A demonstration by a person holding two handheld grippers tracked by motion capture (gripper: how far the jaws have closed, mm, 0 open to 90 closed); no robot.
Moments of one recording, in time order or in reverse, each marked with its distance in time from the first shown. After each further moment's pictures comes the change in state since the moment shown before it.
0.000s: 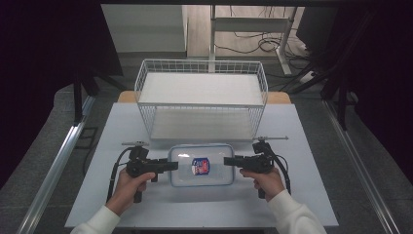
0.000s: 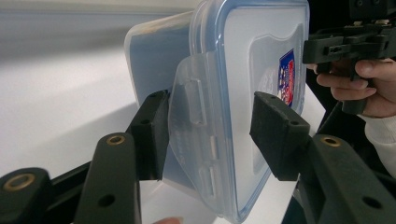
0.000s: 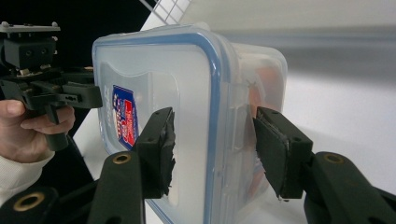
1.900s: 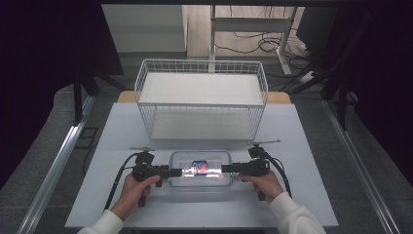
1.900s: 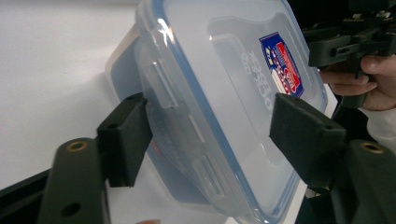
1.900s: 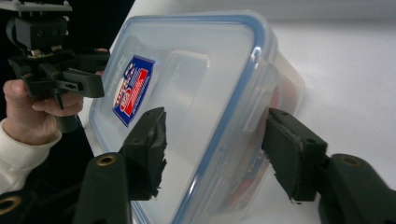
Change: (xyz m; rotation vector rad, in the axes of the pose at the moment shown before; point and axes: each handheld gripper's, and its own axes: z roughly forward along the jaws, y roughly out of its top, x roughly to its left) left arm 0.014 -0.020 0.020 0.071 -0.004 -0.072; right arm -0.029 -0.015 0.022 0.124 0.072 0.037
